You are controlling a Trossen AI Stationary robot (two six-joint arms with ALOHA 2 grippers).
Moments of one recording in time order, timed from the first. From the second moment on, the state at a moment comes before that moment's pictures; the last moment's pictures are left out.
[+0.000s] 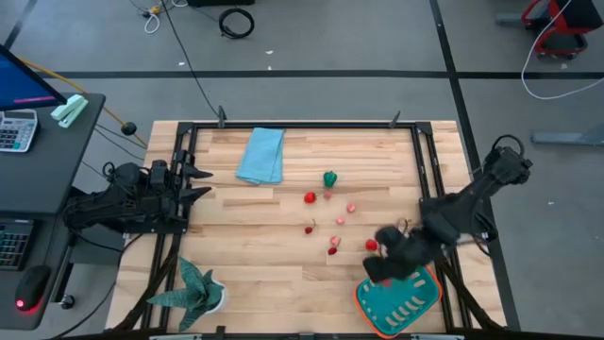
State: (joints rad) left arm 0.13 0.01 0.28 0.07 0.11 0.01; right arm 0.68 1.41 1.24 -0.96 -0.04 1.95
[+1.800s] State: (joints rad) left arm 0.13 0.01 0.28 0.13 0.11 0.06; right arm 0.68 1.60 1.24 -0.83 -0.15 1.94
